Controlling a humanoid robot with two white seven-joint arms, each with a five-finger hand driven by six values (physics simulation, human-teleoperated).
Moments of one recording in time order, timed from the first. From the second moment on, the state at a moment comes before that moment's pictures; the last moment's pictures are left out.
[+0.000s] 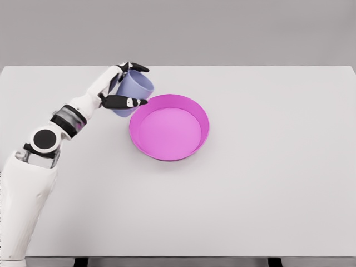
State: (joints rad) left arm -0.39 0.26 -0.23 -1.47 0.02 0.00 -0.38; right arm 0.01 0.00 -0.07 -0.01 0.08 -0.06 0.07
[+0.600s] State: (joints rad) left arm -0.34 0.02 -0.23 -1.40 0.07 -0.02 -0.38; right arm 0.01 0.00 -0.07 -0.01 0.08 -0.06 0.07
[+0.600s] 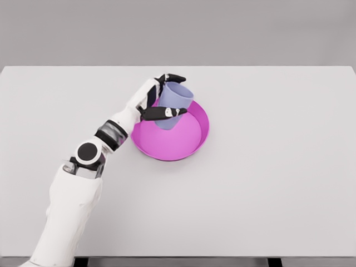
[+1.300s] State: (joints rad) left arm -0.33 0.00 -0.10 -1.27 0.25 -0.08 -0.39; right arm 0.01 0.00 -0.07 -0.01 0.08 -0.06 0.07
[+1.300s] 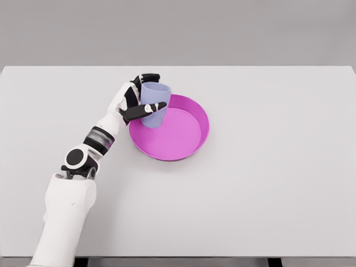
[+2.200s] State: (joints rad) left arm -0.32 0.00 -0.18 -1.17 0.24 -0.33 -0.41; right arm 0.01 0.00 -0.07 -0.01 0.08 -0.06 0.07
